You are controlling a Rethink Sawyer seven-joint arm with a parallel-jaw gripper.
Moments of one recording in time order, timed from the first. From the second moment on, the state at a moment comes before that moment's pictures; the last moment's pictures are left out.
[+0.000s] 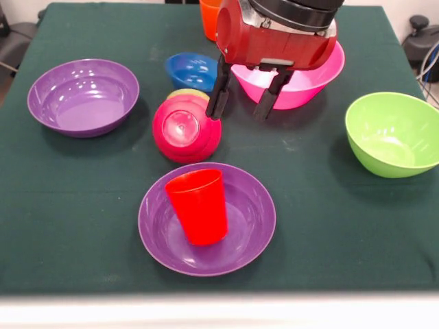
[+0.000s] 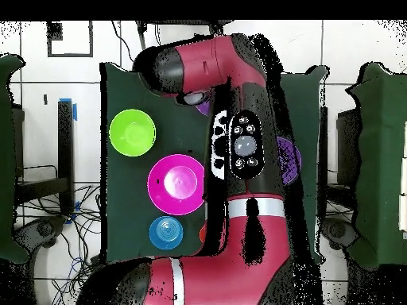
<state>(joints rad) -0.20 -0.47 0.25 0.88 -0.56 1.08 1.60</state>
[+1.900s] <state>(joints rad) -0.28 -0.28 0.25 0.91 -0.49 0.77 1.60</state>
